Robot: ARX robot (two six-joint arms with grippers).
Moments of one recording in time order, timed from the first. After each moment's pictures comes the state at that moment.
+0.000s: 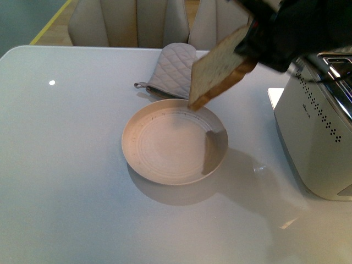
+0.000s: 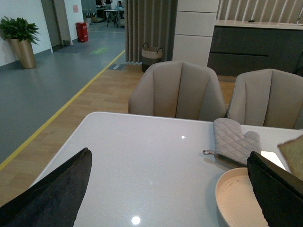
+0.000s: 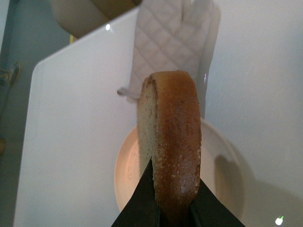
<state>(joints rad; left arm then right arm) 0.00 0.01 0.01 0.00 0.00 -0.01 0.30 1.89 1.03 0.28 -0.09 0.63</state>
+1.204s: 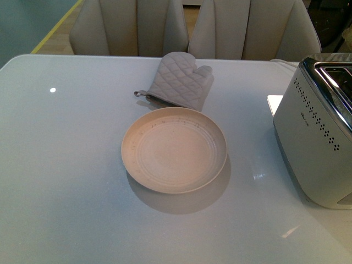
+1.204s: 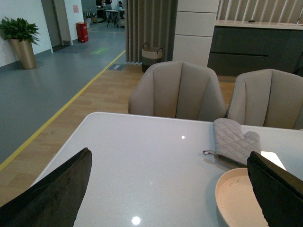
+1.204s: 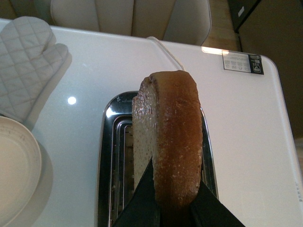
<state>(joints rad) 0.00 0.01 0.01 0.00 0.00 -0.01 0.03 1.44 1.01 -0.14 0.15 -0.13</state>
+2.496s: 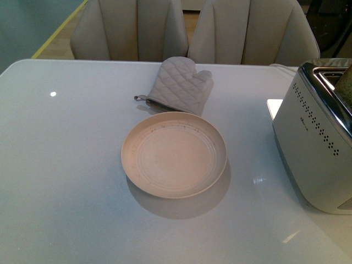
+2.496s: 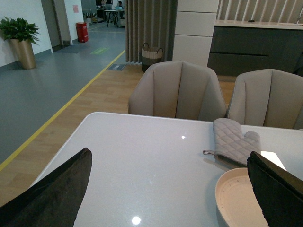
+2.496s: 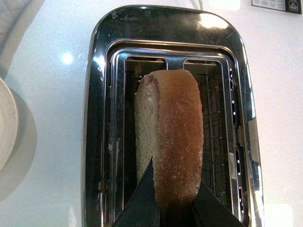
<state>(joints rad) 0.00 0.01 0.01 0.00 0.00 -0.01 0.03 1.59 0.91 -0.10 0.17 -0.12</state>
